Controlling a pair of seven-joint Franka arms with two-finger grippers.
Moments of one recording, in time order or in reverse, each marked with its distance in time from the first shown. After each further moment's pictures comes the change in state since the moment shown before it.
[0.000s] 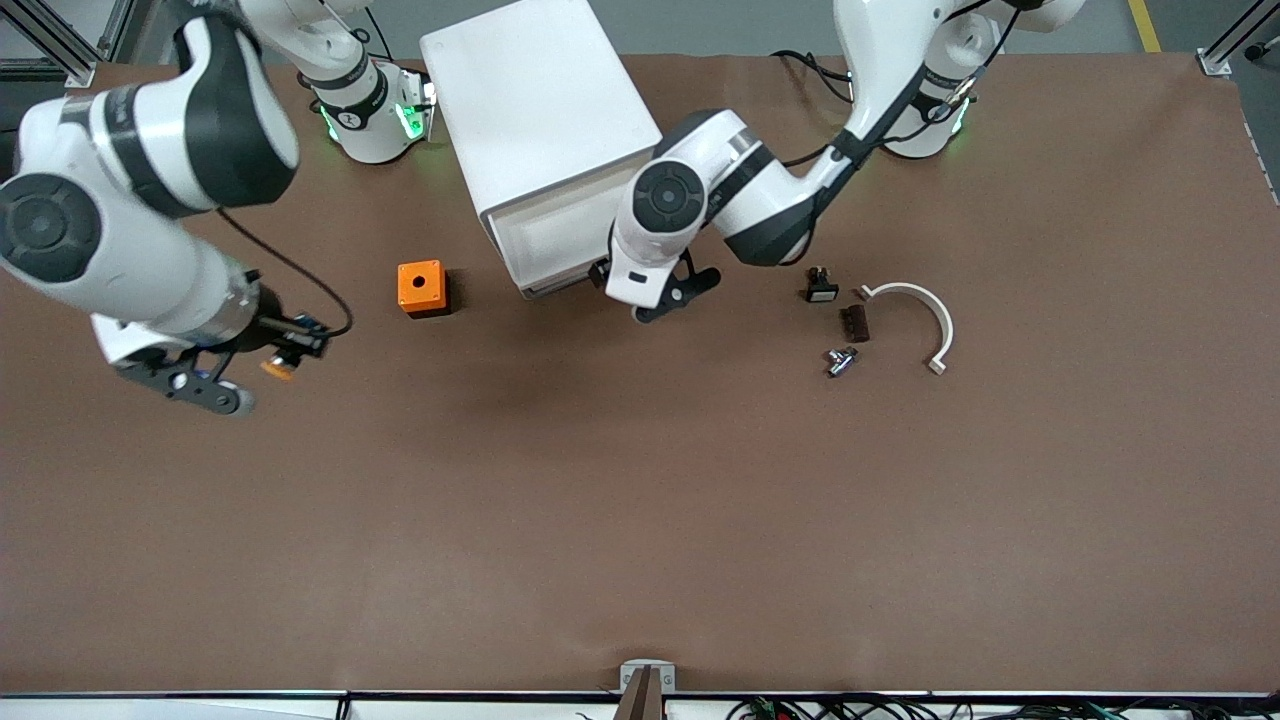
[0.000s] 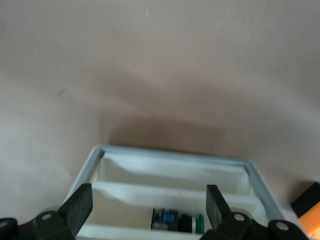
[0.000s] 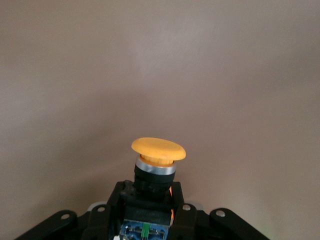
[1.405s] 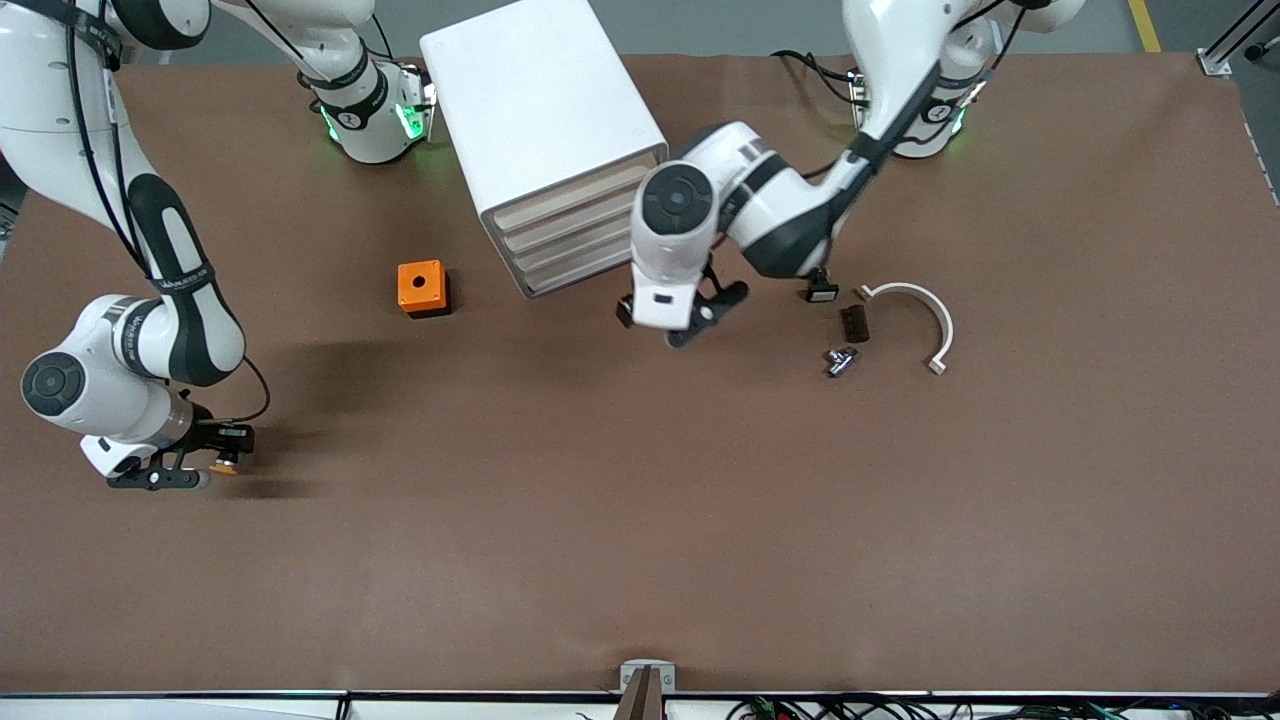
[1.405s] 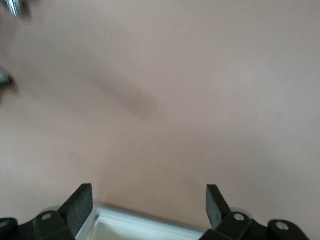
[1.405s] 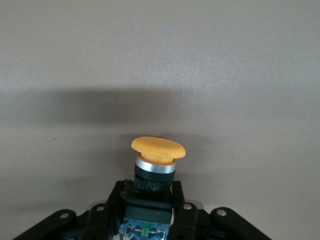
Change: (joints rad) left arm 0.096 -0.017 0.063 0.039 0.179 0.012 -0.067; right arm -0.381 0.376 0.006 -0.257 -0.010 0.781 -0.644
